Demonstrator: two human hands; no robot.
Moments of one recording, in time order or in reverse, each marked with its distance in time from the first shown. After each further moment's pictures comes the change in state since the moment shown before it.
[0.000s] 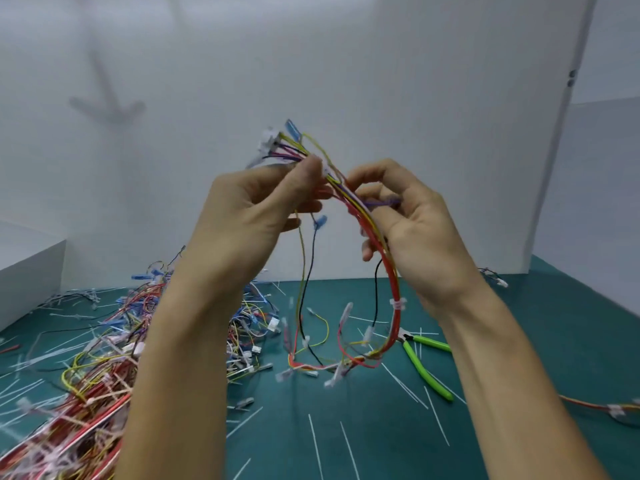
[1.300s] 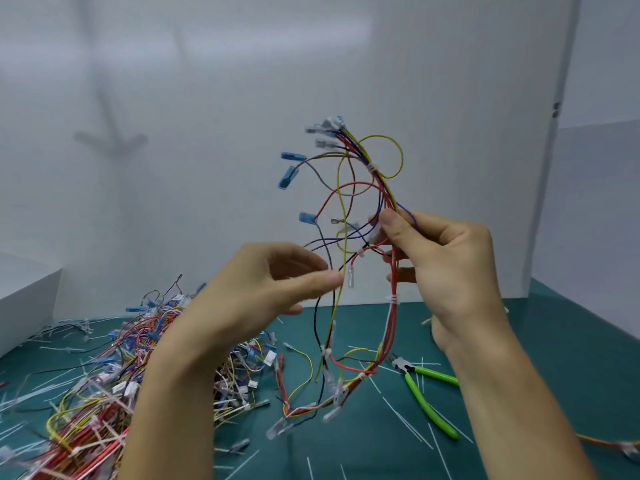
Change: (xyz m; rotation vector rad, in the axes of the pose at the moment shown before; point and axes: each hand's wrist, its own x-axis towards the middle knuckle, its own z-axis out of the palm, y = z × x) left_hand 0.003 -0.023 -0.010 0.182 -0.312 -0.200; right_hand -0.002 -0.006 -0.009 0.060 0.436 0.155
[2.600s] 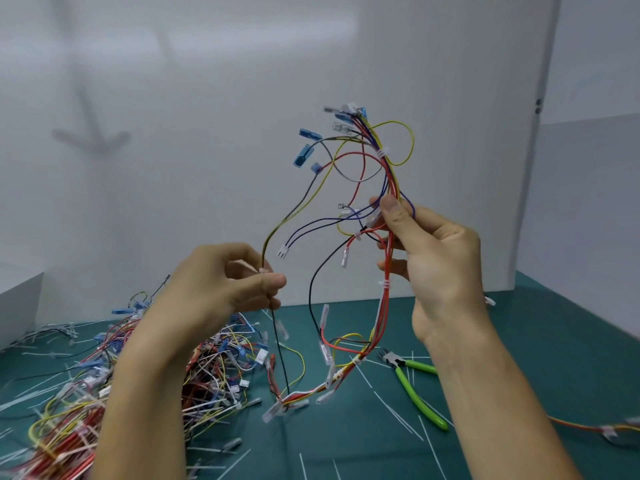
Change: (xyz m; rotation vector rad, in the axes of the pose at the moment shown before) left_hand 0.005 -0.024 -0.020 -0.126 0.178 -0.082; right_hand 0.002 0.005 0.003 0.157 0.119 0.093
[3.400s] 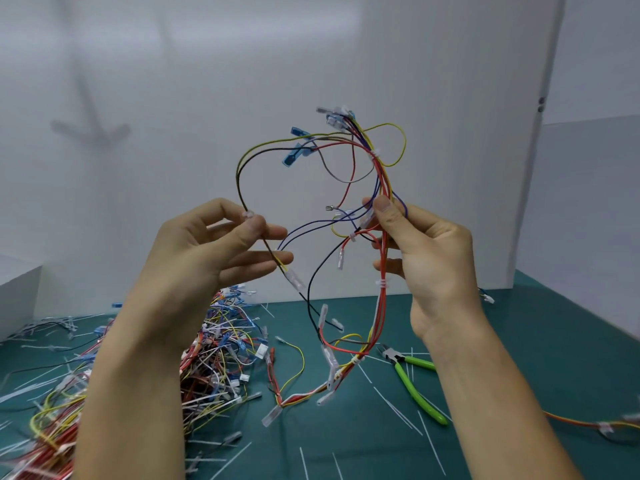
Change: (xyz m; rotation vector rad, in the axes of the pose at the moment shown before) left_hand -0.014 0.020 -0.001 -0.348 0.030 0.204; right_hand 0.000 0.004 0.003 -0.008 -0.061 0.009
